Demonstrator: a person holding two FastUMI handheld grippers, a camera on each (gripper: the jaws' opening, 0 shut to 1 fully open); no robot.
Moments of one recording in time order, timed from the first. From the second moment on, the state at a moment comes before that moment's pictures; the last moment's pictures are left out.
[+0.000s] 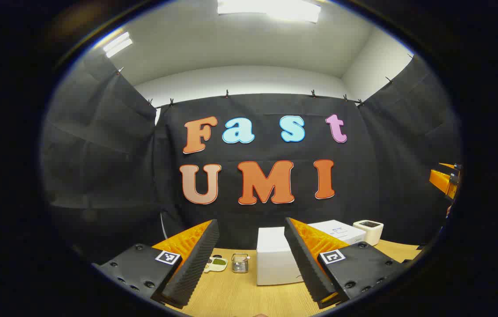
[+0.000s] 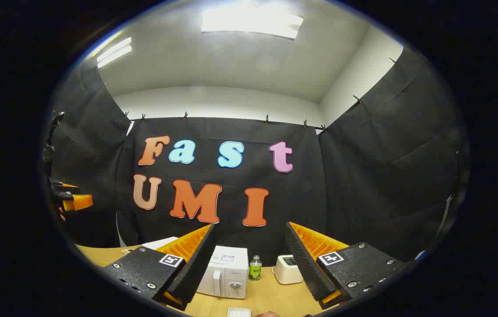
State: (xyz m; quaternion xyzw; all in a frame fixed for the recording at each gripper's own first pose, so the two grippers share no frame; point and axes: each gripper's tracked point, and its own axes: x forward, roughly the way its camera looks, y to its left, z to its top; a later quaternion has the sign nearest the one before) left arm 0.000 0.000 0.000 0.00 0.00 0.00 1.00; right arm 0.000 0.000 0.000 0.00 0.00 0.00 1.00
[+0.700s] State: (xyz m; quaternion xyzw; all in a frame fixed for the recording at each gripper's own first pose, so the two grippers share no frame) left arm 0.007 0.002 -0.005 0.00 0.01 0.03 1.00; right arm 0.006 0.000 0.002 0.00 0.00 0.02 1.00
